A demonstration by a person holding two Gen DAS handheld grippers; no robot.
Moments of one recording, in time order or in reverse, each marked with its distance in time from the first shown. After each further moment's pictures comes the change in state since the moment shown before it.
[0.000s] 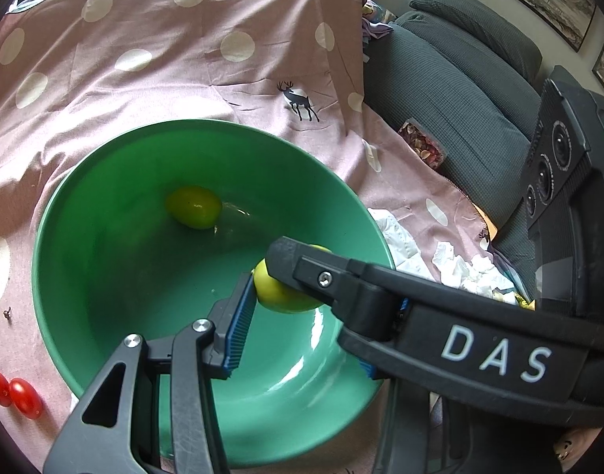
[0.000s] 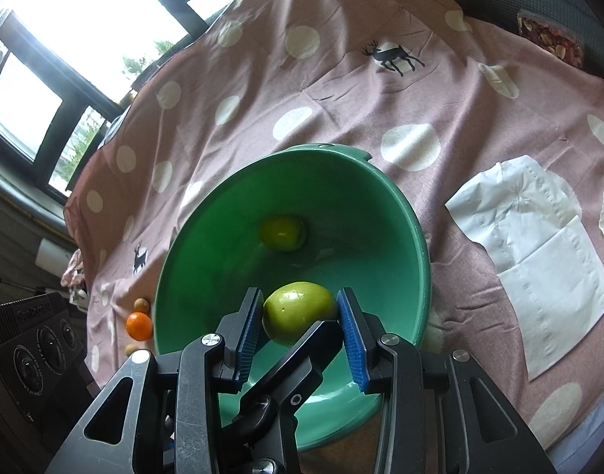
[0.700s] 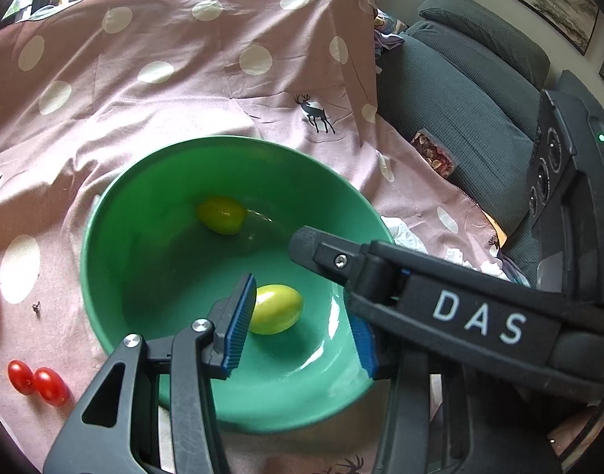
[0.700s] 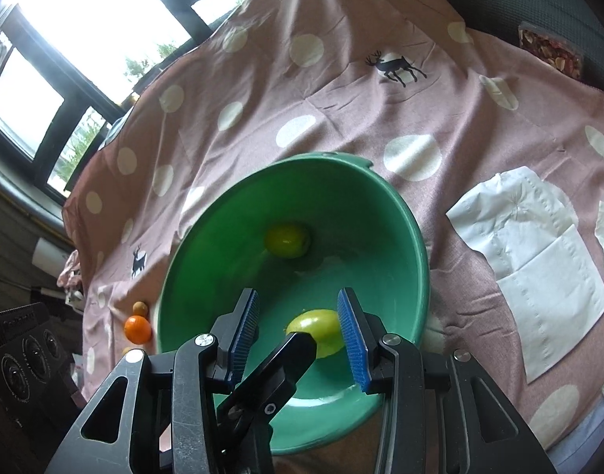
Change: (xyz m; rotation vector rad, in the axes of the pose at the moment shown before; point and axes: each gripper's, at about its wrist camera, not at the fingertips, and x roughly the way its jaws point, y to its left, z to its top) left arm -0.026 0.005 -0.001 -0.009 -0.044 0.068; right arm -0.007 0.009 -0.001 -0.024 -0.055 -0.022
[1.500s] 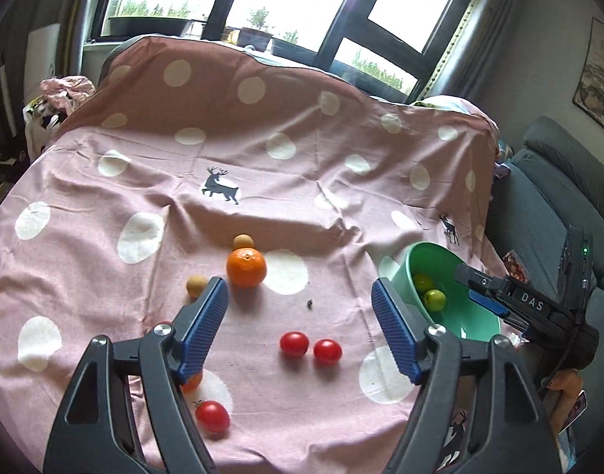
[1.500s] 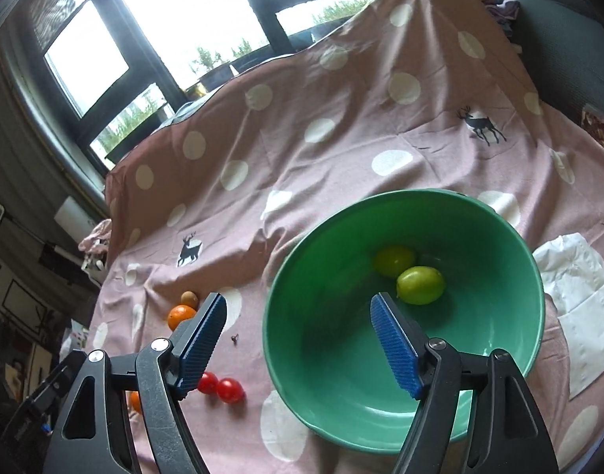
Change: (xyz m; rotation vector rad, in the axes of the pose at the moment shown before) left arm -0.196 0.157 -0.058 -0.301 -0.302 0.318; right arm 0.005 0.099 -0.026 -0.250 -0.069 0.079
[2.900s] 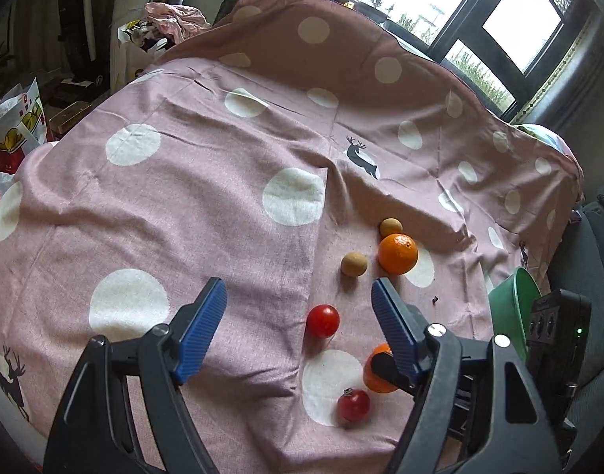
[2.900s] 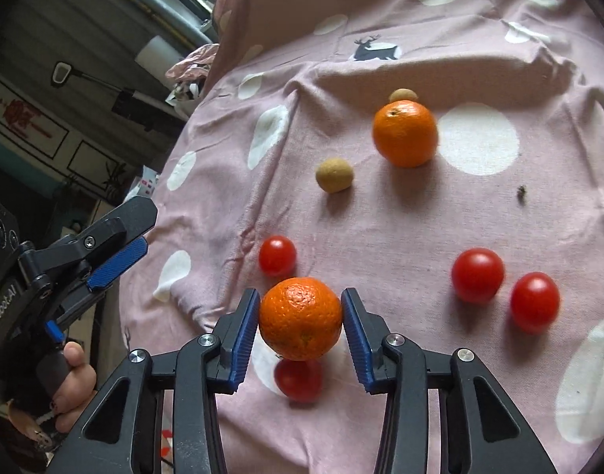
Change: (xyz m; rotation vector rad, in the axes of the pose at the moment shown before) left arm -0.002 0.110 -0.005 -0.235 0.119 0.220; right arm 0.100 0.138 -0.096 -0.202 0.473 0.296
